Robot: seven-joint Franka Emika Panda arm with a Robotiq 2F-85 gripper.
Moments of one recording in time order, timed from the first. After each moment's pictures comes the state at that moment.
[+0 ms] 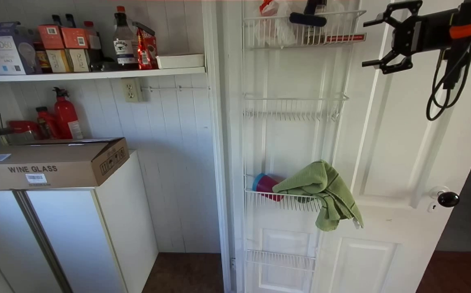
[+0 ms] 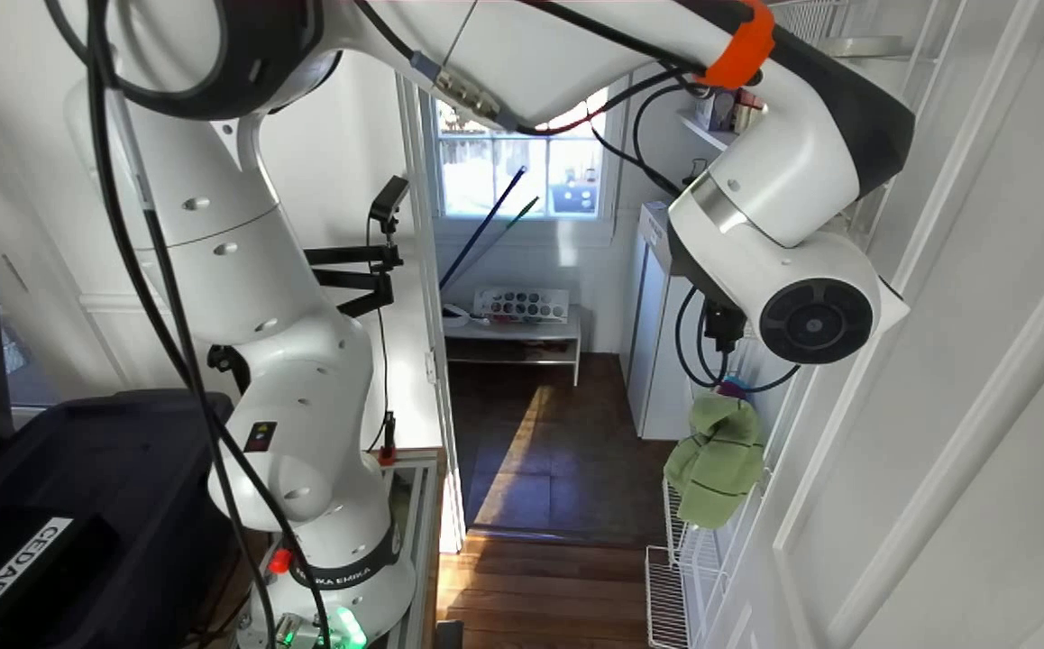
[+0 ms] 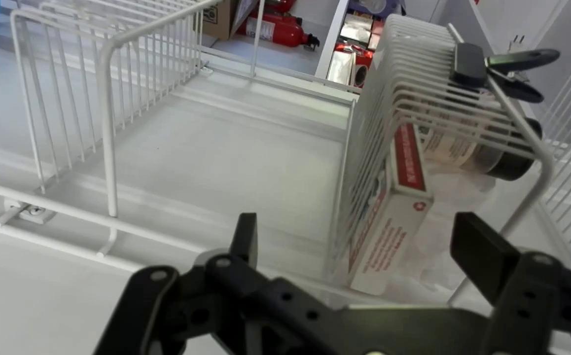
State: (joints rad) arm 0.04 -0.17 -0.03 -2.31 1.76 2.13 -0.84
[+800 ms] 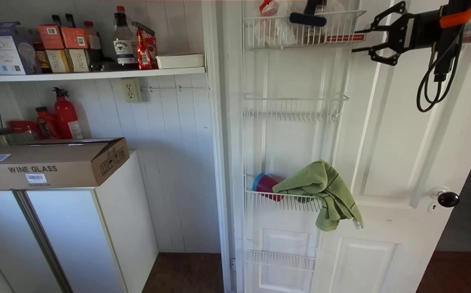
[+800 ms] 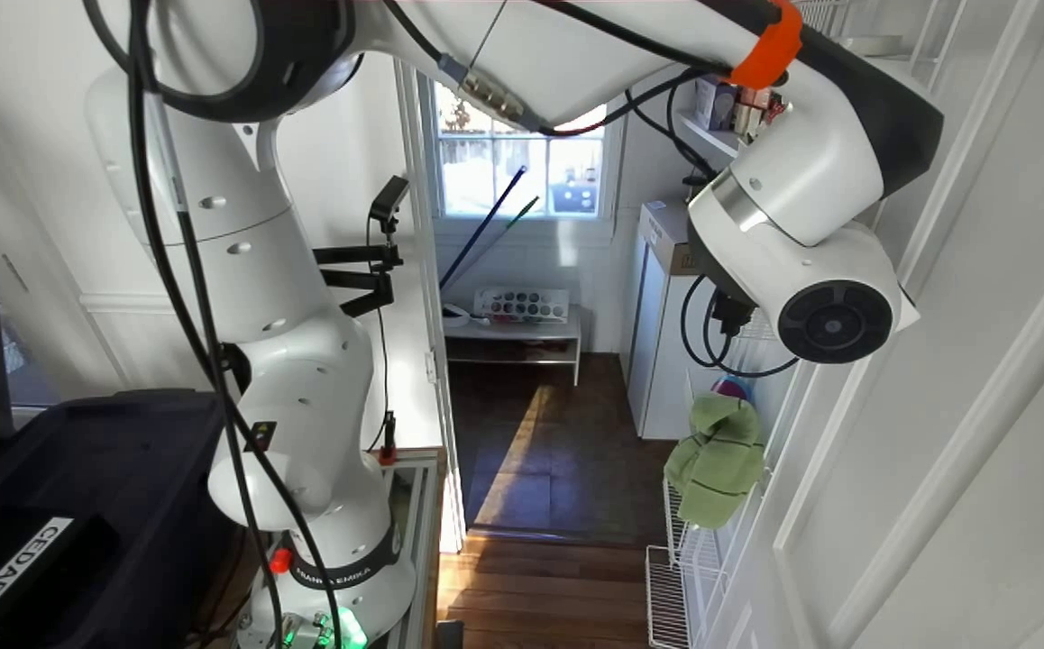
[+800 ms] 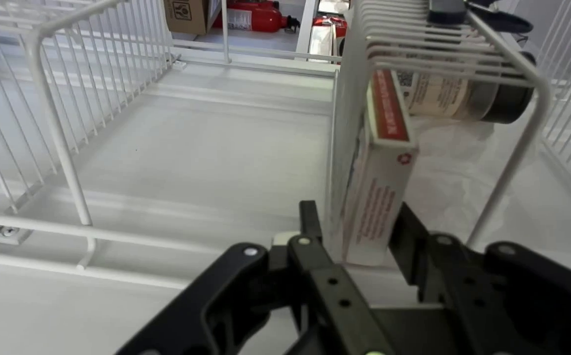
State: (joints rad) arm 0.04 -0.12 -0.03 -2.26 1.81 2.13 -0.71
